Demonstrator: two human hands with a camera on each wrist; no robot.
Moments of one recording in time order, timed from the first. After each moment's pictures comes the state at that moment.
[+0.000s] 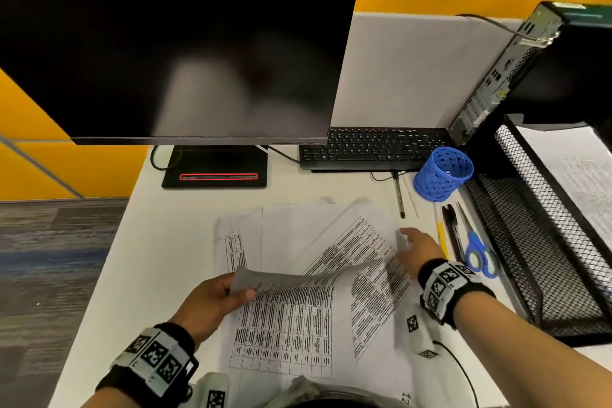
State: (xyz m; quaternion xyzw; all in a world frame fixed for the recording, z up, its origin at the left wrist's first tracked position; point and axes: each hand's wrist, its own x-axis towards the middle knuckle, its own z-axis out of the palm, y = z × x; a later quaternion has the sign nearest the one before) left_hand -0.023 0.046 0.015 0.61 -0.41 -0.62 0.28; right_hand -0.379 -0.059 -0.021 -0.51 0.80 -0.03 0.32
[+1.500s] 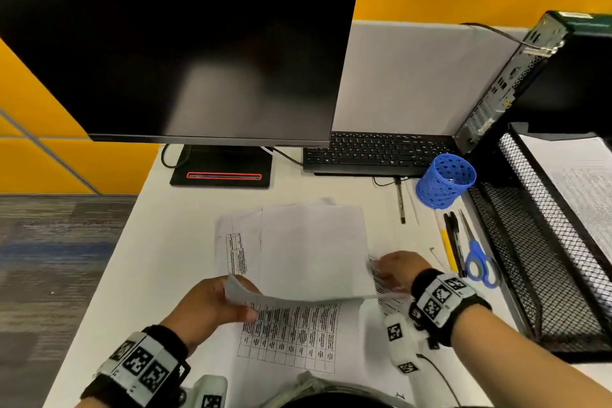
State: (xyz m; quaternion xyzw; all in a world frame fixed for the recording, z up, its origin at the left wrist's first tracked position) left_hand -0.033 0.059 0.026 0.57 -0.42 -0.63 0.32; right_hand -0.357 -0.044 0.001 -0.37 0.74 -0.07 0.55
